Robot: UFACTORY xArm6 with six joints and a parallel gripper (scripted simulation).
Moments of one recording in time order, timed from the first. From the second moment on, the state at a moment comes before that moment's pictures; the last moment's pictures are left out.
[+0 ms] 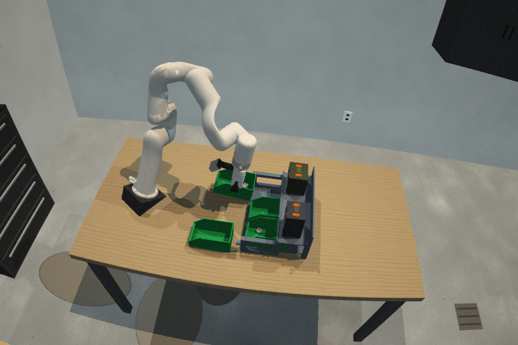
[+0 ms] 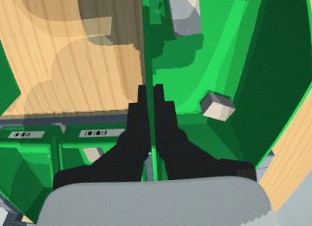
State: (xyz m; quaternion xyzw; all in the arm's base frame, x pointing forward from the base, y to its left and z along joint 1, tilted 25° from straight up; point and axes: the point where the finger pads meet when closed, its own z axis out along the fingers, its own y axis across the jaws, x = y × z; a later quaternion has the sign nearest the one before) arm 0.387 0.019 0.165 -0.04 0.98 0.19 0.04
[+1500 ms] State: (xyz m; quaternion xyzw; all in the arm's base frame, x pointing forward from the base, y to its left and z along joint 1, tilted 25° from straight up) arm 0.433 0.019 0.175 -0.04 0.98 0.19 0.04
